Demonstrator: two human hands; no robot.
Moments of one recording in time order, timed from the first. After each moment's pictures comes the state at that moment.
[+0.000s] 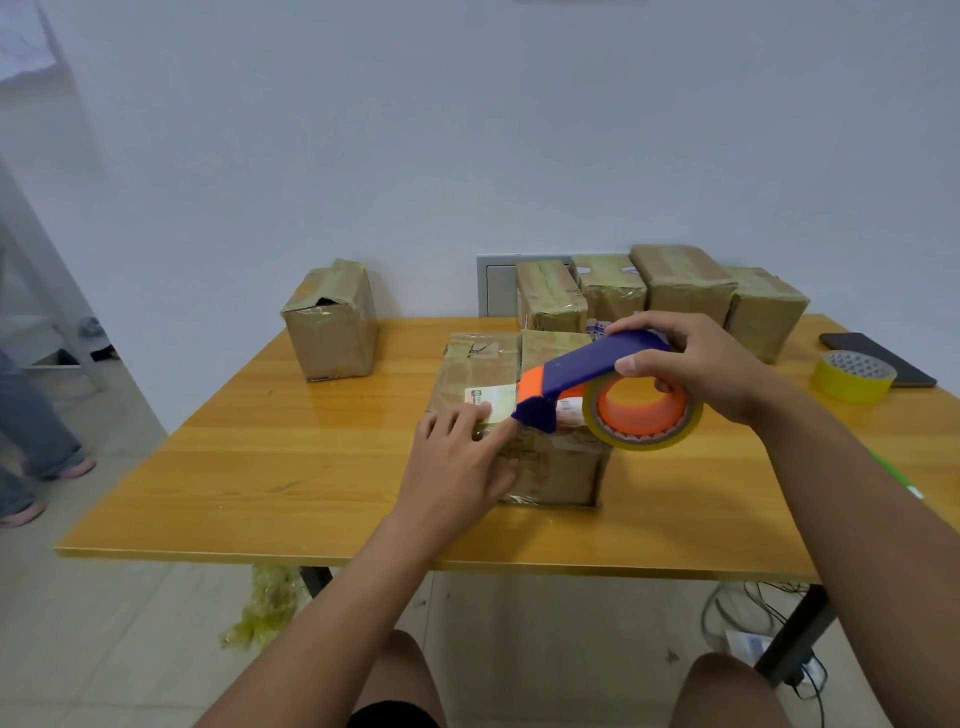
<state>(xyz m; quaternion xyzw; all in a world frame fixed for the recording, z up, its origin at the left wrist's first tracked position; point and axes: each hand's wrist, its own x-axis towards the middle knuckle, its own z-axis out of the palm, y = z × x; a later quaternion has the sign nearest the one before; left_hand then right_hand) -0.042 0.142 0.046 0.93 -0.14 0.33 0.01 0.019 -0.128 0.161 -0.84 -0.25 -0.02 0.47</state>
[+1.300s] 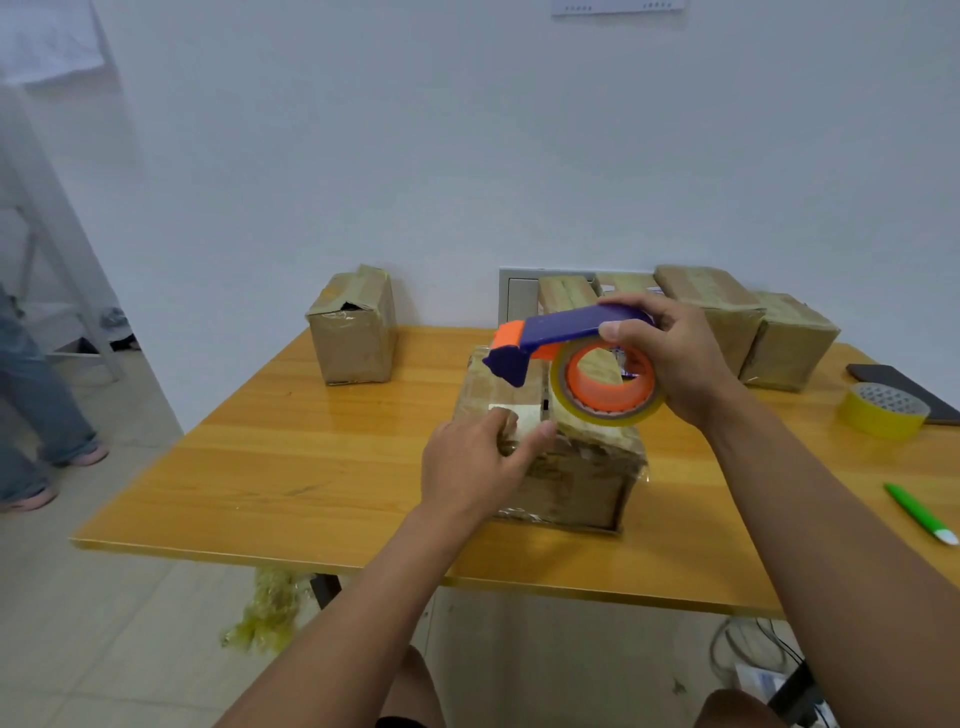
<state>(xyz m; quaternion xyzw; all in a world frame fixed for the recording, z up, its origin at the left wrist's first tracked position) -0.041 0.131 0.080 0.93 -0.01 0.29 0.23 0.035 -0.069 0.171 -0.74 -0.25 -0.10 0.62</state>
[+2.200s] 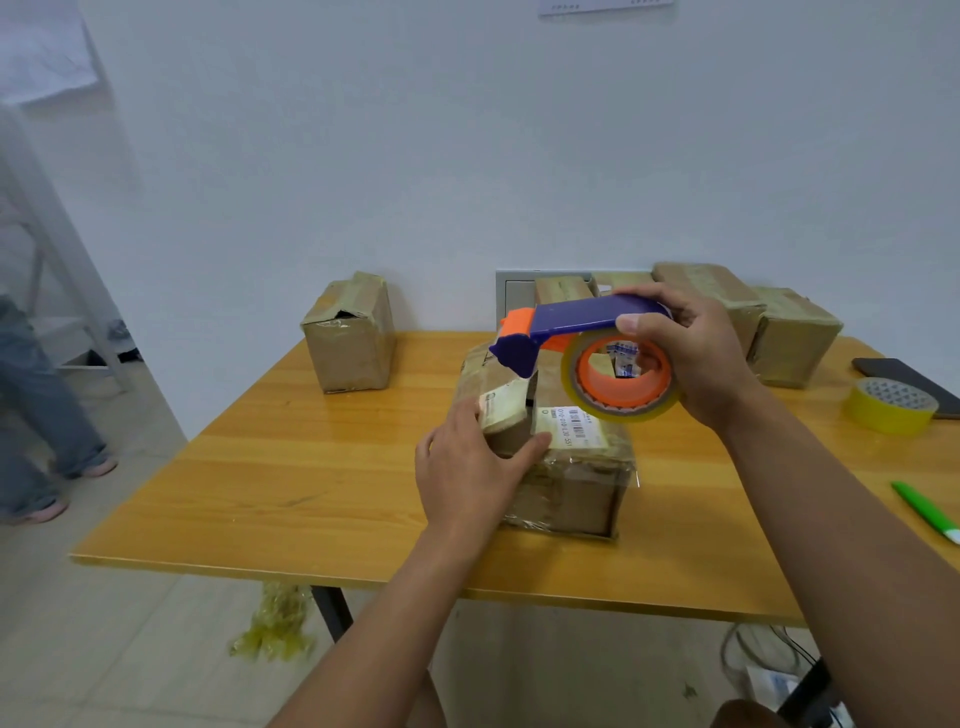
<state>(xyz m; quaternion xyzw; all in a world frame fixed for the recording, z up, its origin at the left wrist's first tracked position) -0.039 0.113 0.075 0.89 0.12 0.32 0.30 0.036 -0.087 0.174 -0.71 -0.27 -0.11 0.65</state>
